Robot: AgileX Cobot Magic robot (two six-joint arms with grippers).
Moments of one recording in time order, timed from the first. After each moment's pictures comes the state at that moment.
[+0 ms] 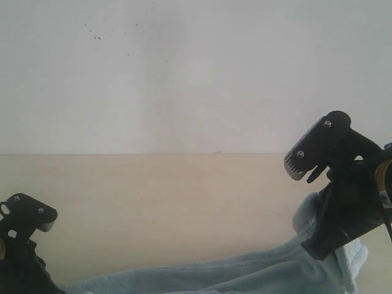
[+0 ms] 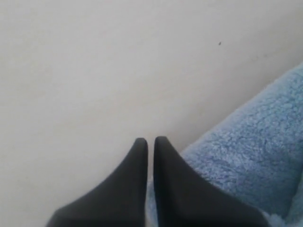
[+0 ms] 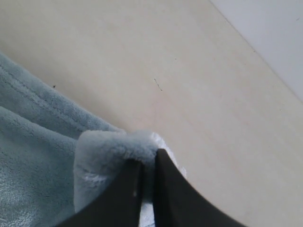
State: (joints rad) left arm -0.22 1.69 -0.62 0.29 0.10 -0.04; right arm 0.52 1.28 -0.75 -0.61 0.40 0.15
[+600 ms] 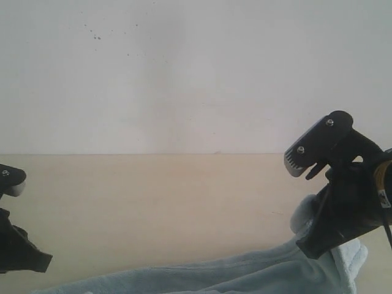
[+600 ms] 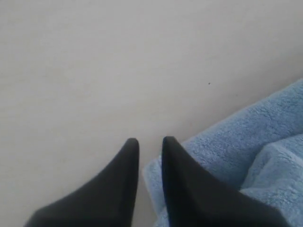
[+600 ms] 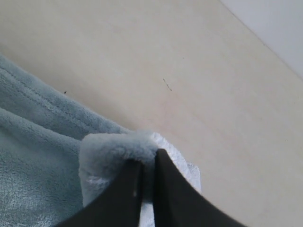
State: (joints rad) left arm -0.22 1.42 -0.62 0.13 0.26 -0.03; right arm 0.52 1.28 -0.75 -0.54 0.40 0.16
